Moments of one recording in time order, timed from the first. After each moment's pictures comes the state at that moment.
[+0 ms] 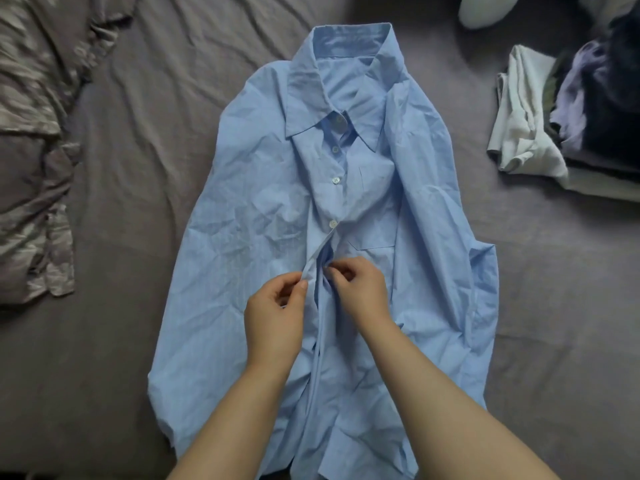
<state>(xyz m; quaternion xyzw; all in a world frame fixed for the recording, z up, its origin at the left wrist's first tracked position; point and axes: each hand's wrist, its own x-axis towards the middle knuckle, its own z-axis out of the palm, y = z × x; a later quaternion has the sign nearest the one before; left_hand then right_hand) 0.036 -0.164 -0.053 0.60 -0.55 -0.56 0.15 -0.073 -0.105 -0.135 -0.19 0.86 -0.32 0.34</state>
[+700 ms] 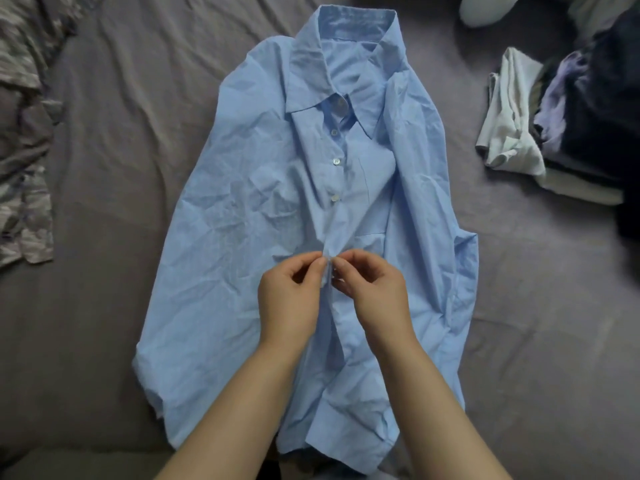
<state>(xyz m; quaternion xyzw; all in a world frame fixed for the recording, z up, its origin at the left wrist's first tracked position) 0.026 -0.150 -0.033 0.58 -0.51 -0.61 0.14 -0.053 -0.085 -0.035 0.00 0.75 -0.52 0.41</state>
